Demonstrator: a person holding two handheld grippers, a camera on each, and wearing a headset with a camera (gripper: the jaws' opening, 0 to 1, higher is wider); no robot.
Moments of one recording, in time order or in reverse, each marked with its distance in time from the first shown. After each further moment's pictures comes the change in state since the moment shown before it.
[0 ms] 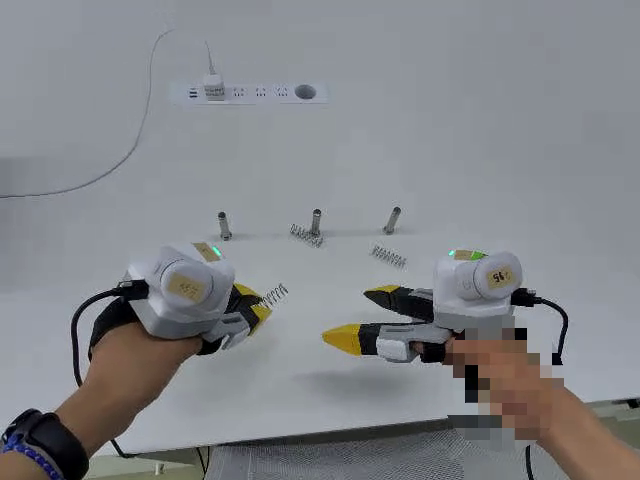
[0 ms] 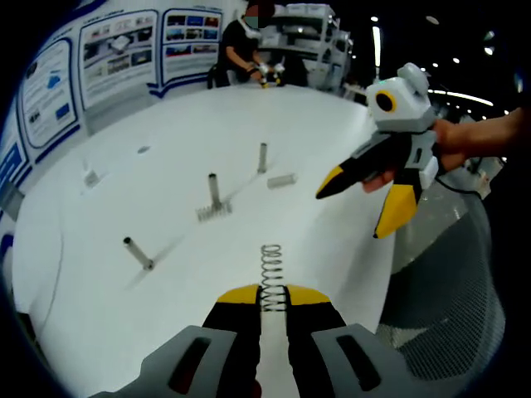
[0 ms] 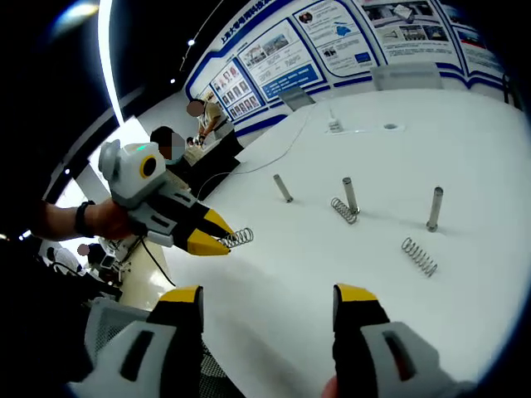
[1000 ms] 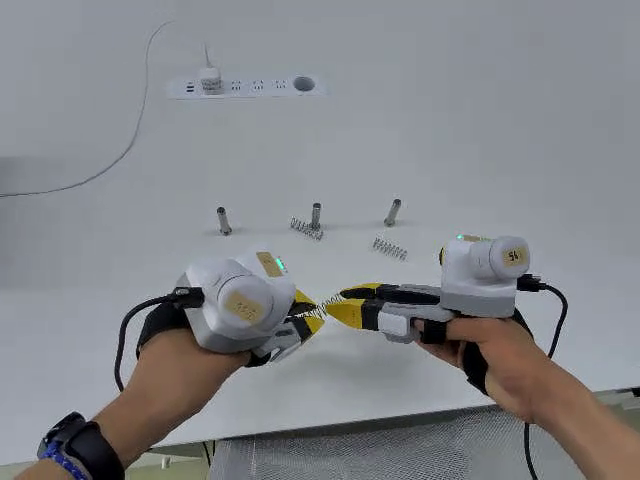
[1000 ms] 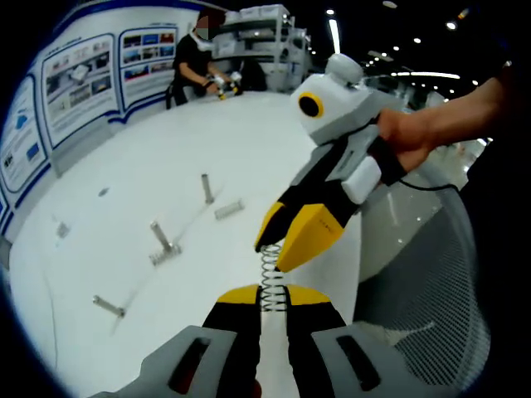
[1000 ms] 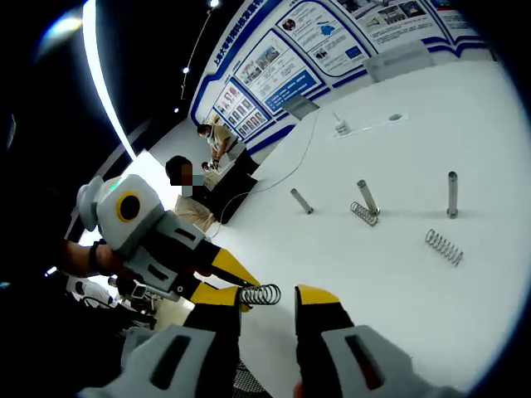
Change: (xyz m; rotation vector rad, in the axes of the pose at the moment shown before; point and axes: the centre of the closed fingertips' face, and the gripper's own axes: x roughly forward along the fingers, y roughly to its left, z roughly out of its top) left arm 0.010 -0.066 0.036 0.172 -0.025 -0.113; right arm -0.002 0.021 0.014 0.163 -0.076 0.140
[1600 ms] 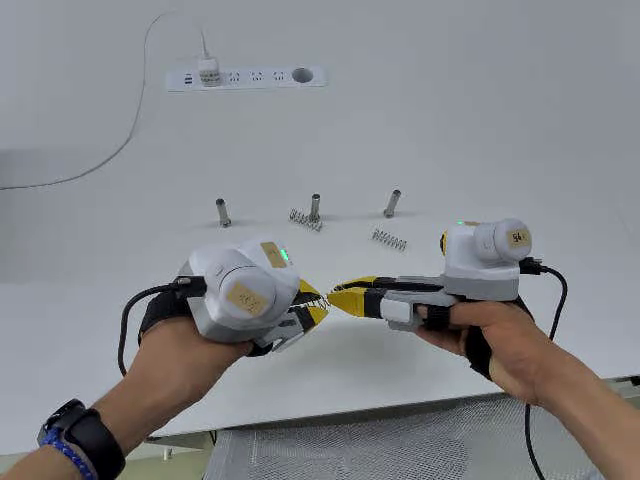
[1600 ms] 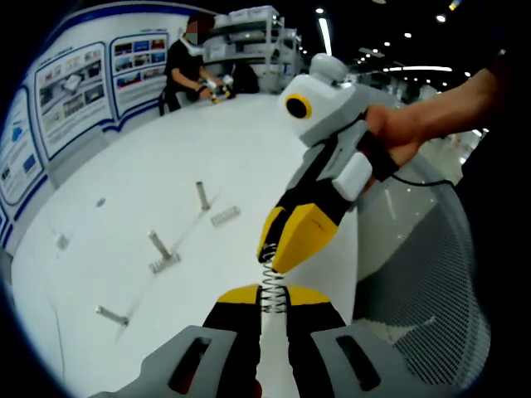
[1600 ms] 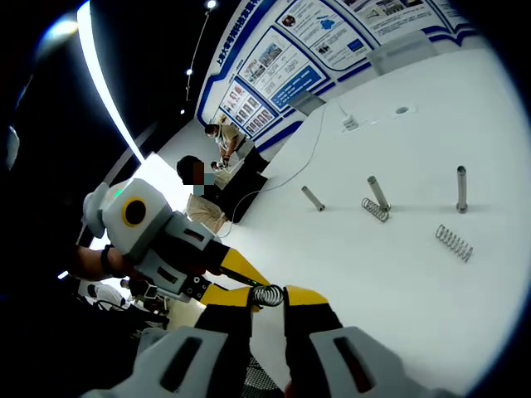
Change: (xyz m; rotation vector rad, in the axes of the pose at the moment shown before) left arm -0.002 -0.002 0.005 0.041 -0.006 -0.010; right arm -0.003 0.010 0.002 0.025 0.018 0.056
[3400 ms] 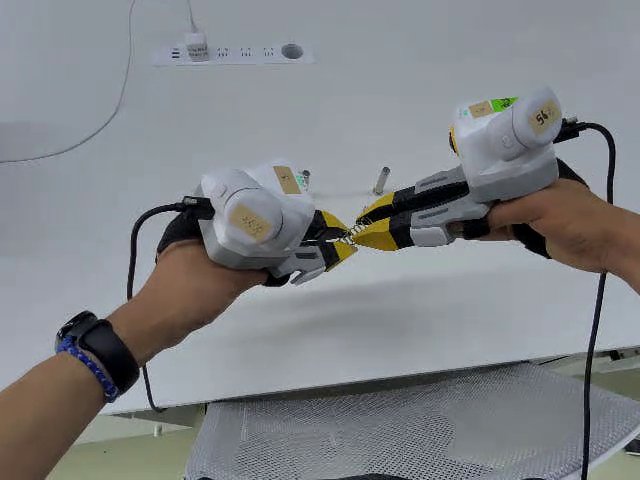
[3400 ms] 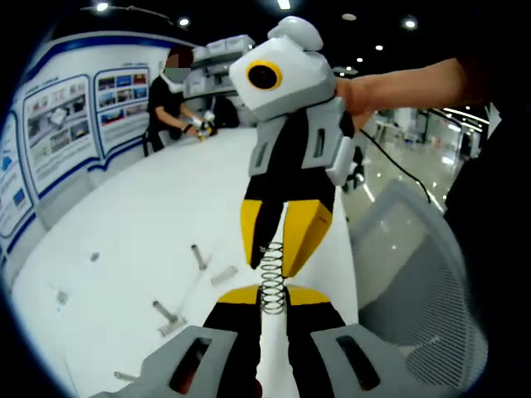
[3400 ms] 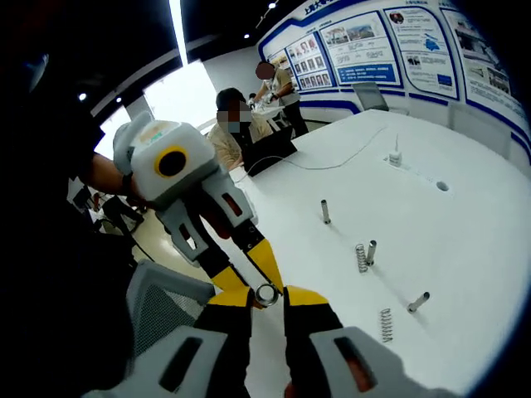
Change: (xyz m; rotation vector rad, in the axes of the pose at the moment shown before) left arm 0.004 0.000 0.070 0.103 -0.165 -0.075; right arm -0.041 0.024 0.044 -0.509 0.336 0.021
